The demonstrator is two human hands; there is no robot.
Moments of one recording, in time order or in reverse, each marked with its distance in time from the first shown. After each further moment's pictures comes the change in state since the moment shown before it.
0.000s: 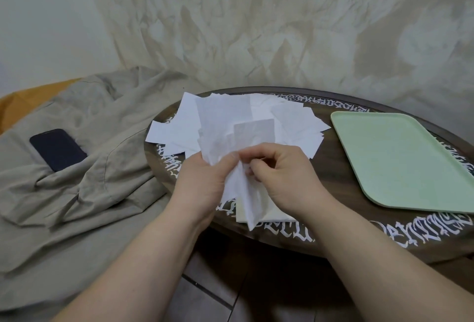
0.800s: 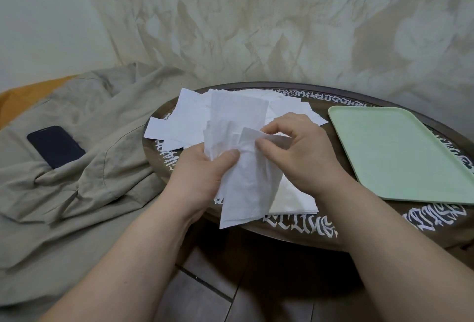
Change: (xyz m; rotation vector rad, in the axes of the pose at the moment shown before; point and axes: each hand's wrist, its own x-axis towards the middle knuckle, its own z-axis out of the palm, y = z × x) left_hand -0.004 0.008 -0.007 0.096 -0.089 -0.005; right_hand 0.013 0.005 -0.027 -0.360 0.189 -0.284
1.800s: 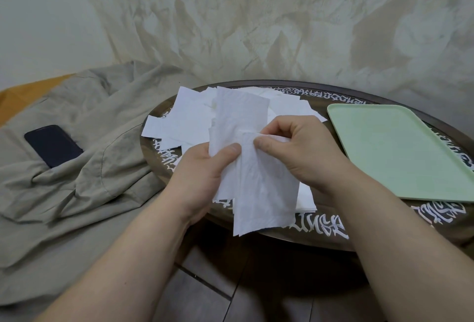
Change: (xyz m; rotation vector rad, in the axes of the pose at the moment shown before) left_hand -0.002 0.000 0.004 -0.108 -0.097 -0.086; right_hand 0.002 -0.007 -0.010 0.219 -0.104 0.243
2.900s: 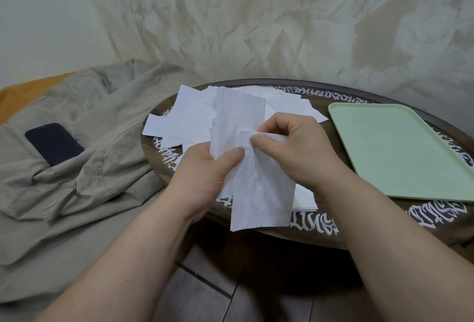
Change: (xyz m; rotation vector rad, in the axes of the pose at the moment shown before) left_hand 0.003 -0.005 -0.004 0.091 0.025 0.075; right_hand -0.001 -0.003 0.007 -0.028 0.022 -0.003
